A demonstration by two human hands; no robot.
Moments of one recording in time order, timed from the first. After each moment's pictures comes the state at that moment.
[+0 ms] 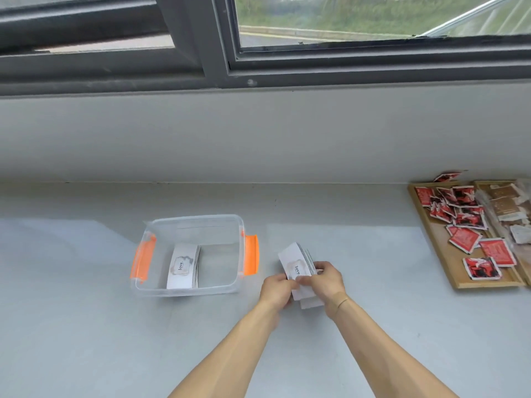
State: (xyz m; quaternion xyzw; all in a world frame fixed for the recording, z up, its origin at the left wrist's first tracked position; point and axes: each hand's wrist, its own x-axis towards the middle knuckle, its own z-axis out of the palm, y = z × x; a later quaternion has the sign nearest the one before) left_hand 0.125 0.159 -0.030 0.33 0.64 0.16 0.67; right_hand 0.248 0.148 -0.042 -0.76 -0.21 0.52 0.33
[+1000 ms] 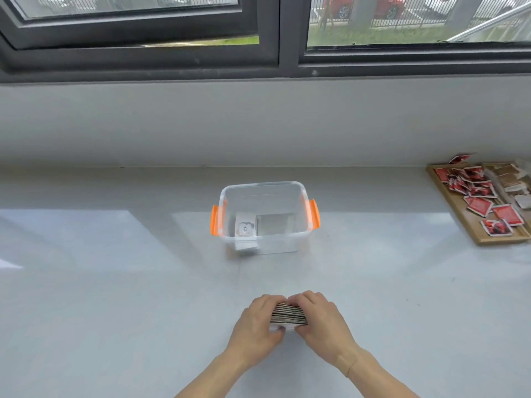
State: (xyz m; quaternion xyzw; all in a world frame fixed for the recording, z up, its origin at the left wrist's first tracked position) left_hand -0.120 0.030 -0.038 0.78 0.49 0.10 0.37; right_hand 0.056 -0.003 -0.018 -0.66 -0.69 0.27 0.13
